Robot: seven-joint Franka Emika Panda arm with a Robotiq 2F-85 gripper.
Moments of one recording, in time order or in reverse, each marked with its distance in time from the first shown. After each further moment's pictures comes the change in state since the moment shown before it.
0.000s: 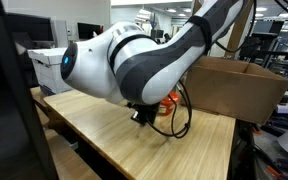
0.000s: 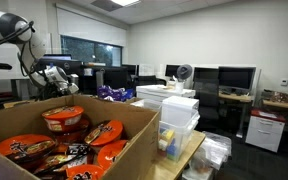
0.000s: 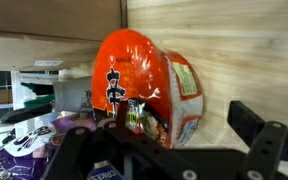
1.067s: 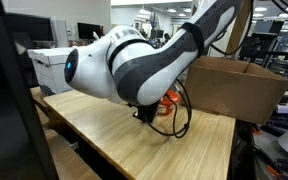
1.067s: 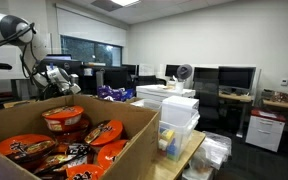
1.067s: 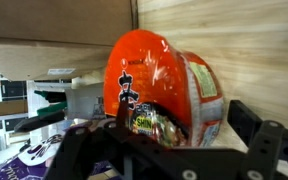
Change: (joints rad) arm 0.003 0.022 -0.028 0.022 0.000 -0.047 0.028
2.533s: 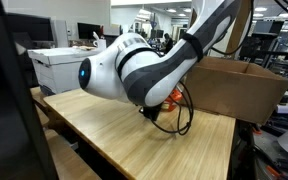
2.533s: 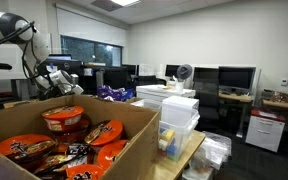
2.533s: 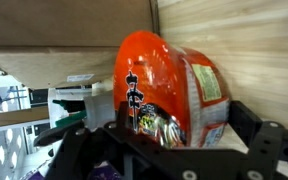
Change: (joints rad) arm -0.005 -0.014 -0.046 -0.064 -0.043 -0.002 0.064
